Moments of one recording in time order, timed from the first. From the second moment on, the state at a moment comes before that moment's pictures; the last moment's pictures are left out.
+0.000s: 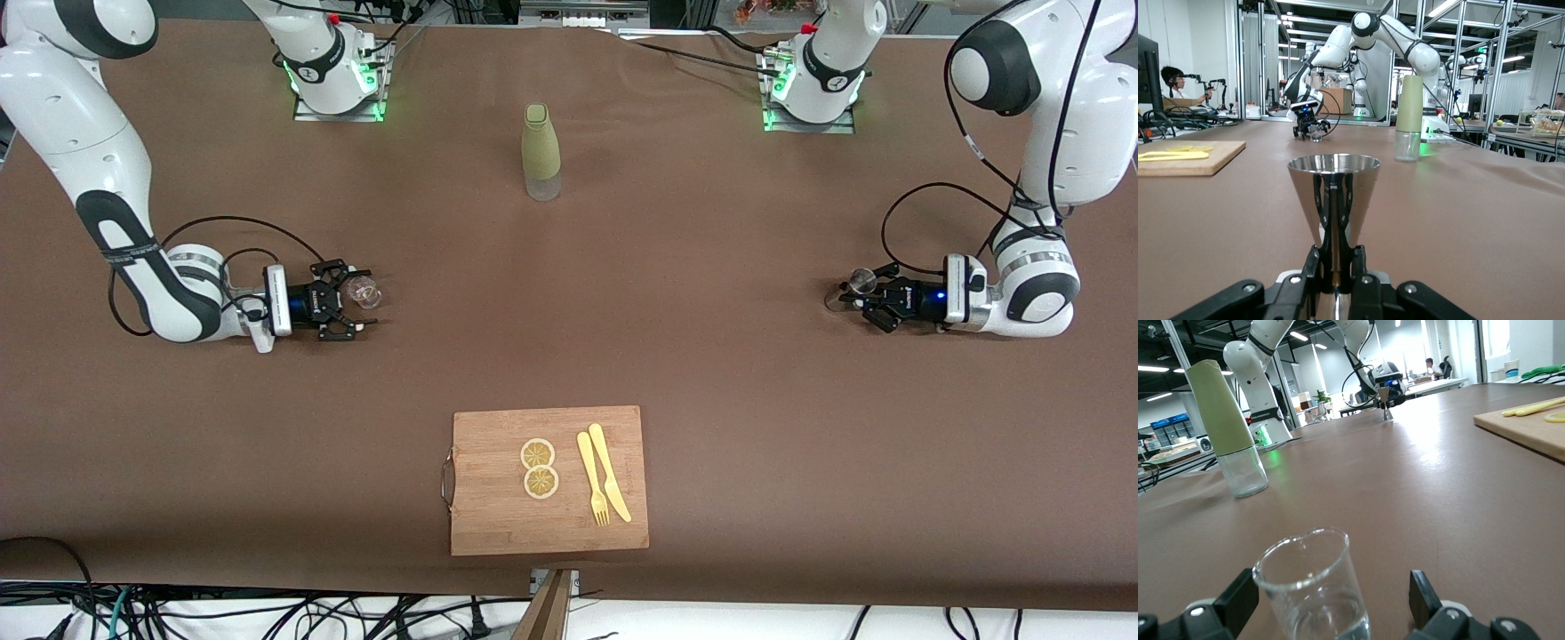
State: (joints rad) left arm 0.24 0.95 0.29 -1.72 -1.11 1.26 2.78; right arm -0.46 0.90 0.27 -1.85 0.94 1.73 -2.43
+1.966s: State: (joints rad) left arm 0.04 0.36 0.24 -1.41 -0.43 1.32 0.69; right arm -0.08 0.30 0.11 -1.41 0.26 1.31 -0.61
